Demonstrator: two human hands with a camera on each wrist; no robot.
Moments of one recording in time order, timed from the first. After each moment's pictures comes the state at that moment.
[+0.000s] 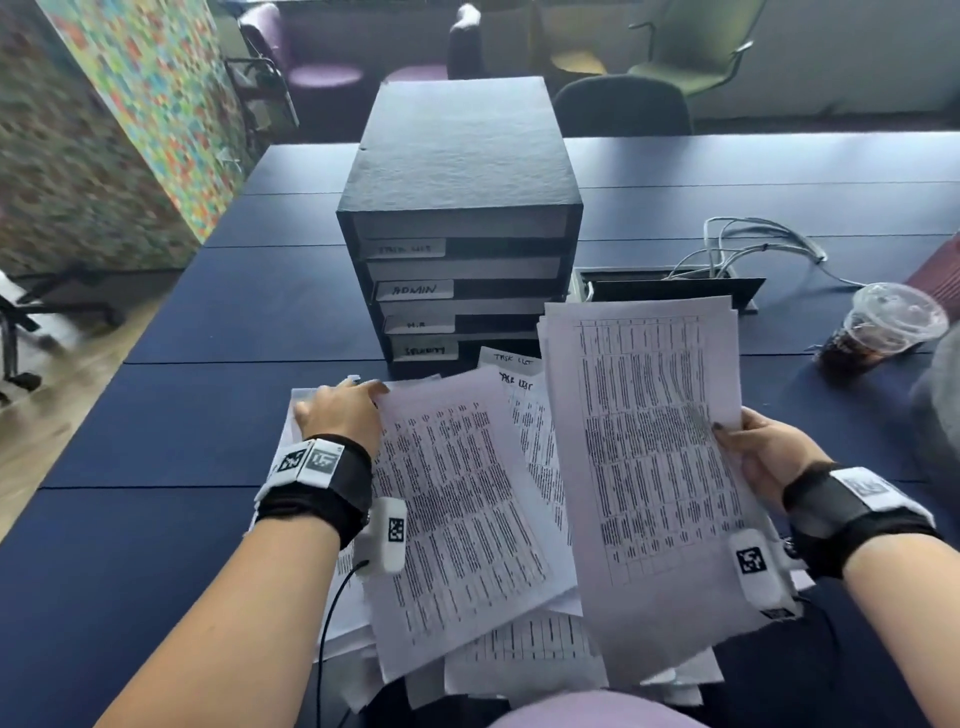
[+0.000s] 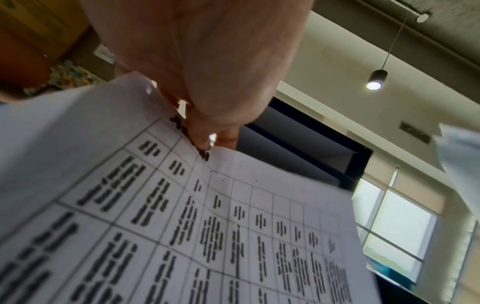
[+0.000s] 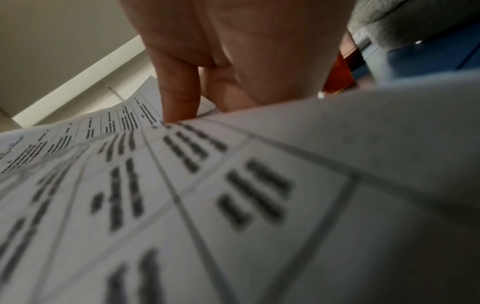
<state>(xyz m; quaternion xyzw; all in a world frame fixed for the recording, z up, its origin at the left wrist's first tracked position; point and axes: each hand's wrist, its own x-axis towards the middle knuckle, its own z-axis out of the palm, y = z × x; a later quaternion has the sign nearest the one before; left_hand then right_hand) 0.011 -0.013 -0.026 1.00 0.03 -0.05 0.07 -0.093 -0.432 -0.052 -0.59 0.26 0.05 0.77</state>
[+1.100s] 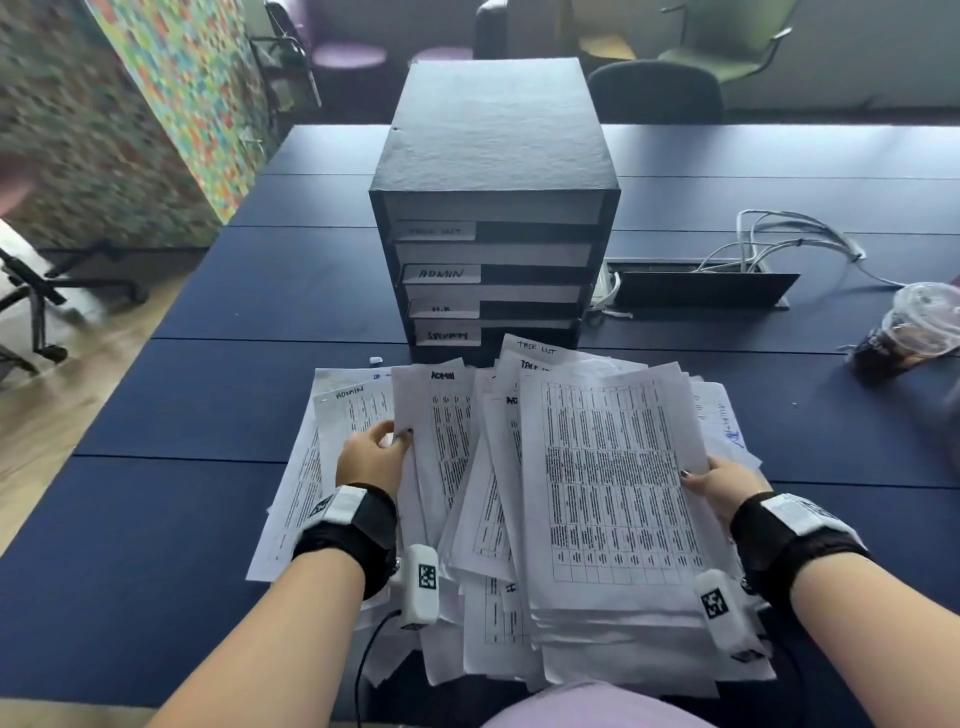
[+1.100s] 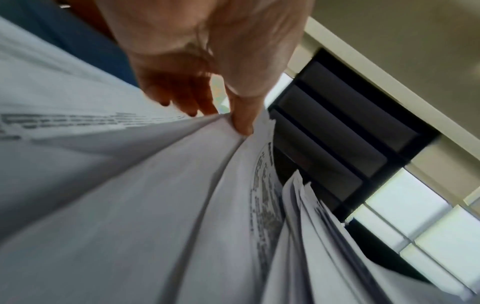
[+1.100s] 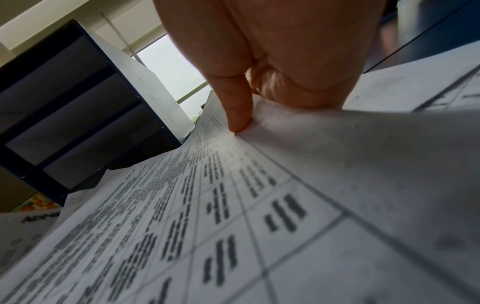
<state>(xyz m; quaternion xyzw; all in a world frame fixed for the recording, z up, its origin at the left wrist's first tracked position) -0.034 -0.004 -0.088 0.89 0.20 -0.06 0.40 -0.093 -0.381 -0.101 -0.84 0.35 0.16 0.37</state>
